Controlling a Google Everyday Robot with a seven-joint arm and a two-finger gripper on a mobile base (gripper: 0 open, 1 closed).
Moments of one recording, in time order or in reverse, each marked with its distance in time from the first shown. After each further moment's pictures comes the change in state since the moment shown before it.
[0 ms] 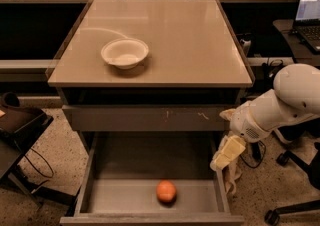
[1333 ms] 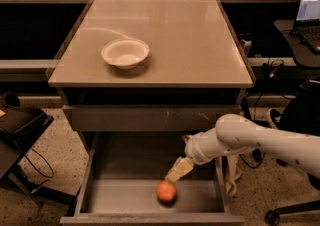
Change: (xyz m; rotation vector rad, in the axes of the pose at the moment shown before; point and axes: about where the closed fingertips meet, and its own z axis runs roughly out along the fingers) arm -0.010 -0.006 0.199 -0.049 -0.147 0.062
